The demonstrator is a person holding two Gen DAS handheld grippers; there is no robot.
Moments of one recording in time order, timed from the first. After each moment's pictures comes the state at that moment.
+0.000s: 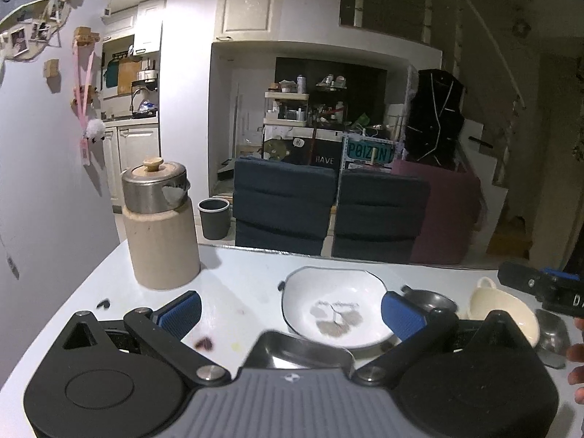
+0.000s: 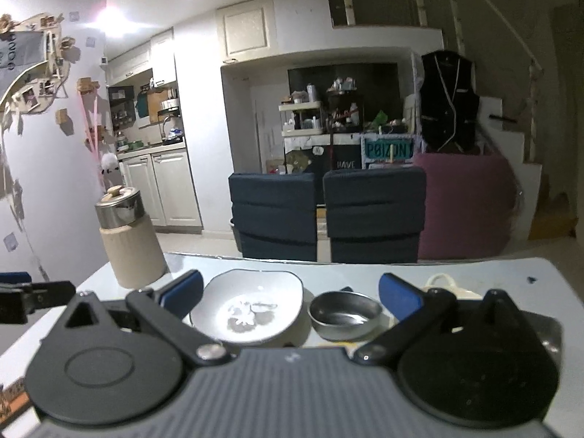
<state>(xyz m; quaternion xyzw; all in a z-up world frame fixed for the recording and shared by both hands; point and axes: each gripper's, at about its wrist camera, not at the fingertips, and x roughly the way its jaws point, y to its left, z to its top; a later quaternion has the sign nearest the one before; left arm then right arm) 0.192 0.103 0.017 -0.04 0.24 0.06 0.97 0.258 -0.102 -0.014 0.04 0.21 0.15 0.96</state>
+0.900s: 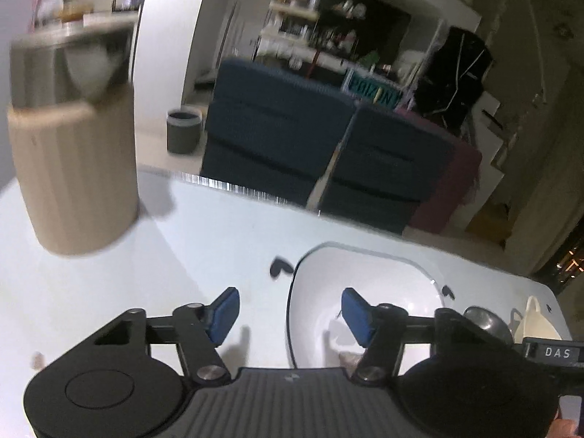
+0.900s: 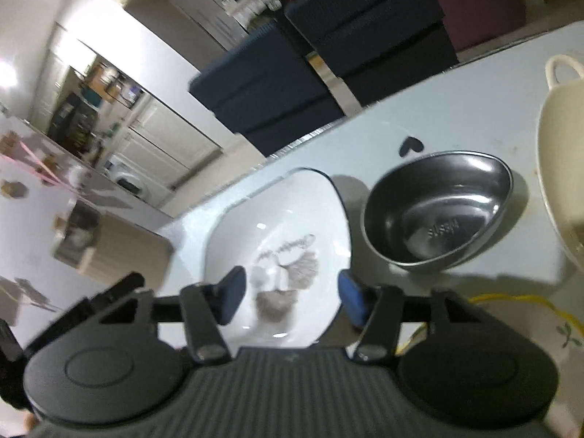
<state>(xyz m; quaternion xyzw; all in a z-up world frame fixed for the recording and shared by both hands) 0.388 0.182 -0.097 -0.16 0.36 0.00 0.92 0.451 -0.075 -0.121 0.27 0.47 0.16 0.83</state>
